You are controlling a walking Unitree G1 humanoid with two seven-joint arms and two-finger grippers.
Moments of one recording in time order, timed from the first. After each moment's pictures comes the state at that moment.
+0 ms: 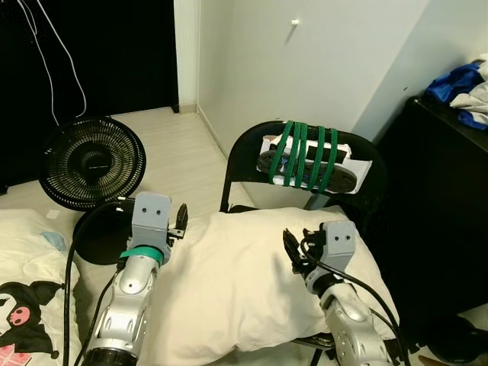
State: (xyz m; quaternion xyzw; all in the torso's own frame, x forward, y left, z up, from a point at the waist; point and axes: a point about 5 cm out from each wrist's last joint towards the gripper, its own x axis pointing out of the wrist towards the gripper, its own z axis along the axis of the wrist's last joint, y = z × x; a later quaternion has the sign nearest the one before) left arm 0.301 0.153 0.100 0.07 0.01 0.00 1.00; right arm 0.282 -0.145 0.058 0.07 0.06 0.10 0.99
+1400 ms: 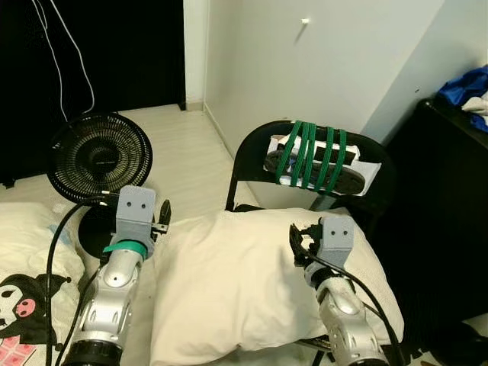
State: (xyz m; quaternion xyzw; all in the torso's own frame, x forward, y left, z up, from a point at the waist) left arm 0.306 0.182 0.104 0.10 0.01 0.04 0.99; right arm 0.290 -0.145 0.056 0.03 0.05 0.03 1.00
